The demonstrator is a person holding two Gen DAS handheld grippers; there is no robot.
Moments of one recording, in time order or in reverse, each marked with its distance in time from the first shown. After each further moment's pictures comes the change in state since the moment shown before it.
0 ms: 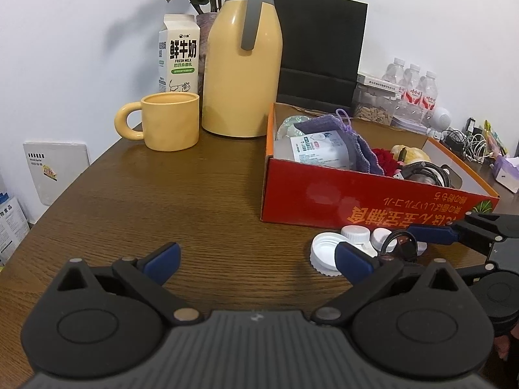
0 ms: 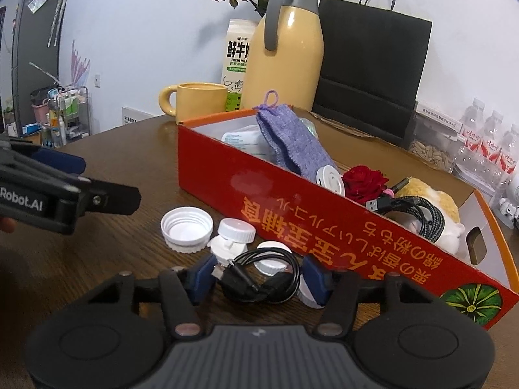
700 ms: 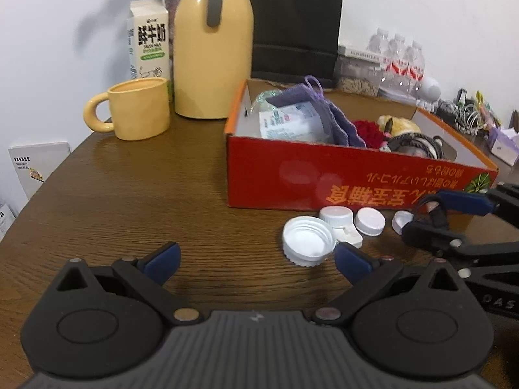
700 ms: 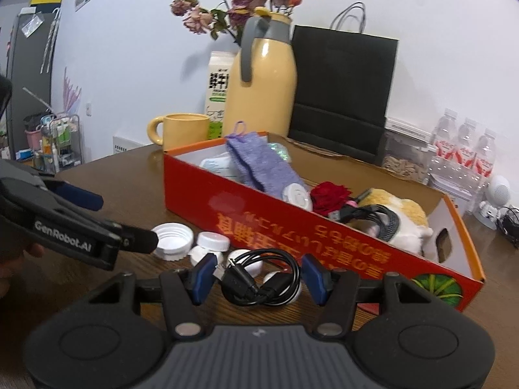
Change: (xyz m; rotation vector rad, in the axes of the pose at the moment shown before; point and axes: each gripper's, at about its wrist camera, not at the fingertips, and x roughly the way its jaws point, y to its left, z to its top) left arm 0.027 -0.029 -0.002 0.077 0.080 -0.017; right arm -0.032 -0.021 -0.012 0.049 -0.106 -0.039
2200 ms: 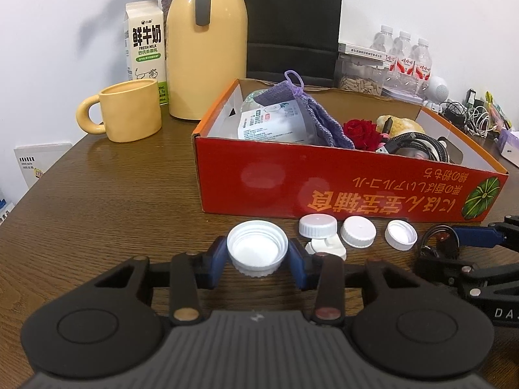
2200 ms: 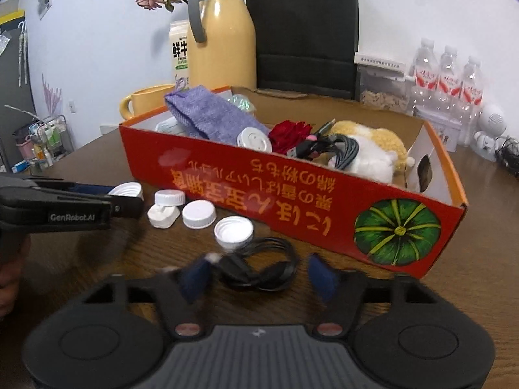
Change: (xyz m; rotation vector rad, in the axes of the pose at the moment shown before) left arm 0.013 -0.025 0.001 -0.020 -0.021 0.042; right arm 0.007 -0.046 -0.019 0.153 0.154 0.031
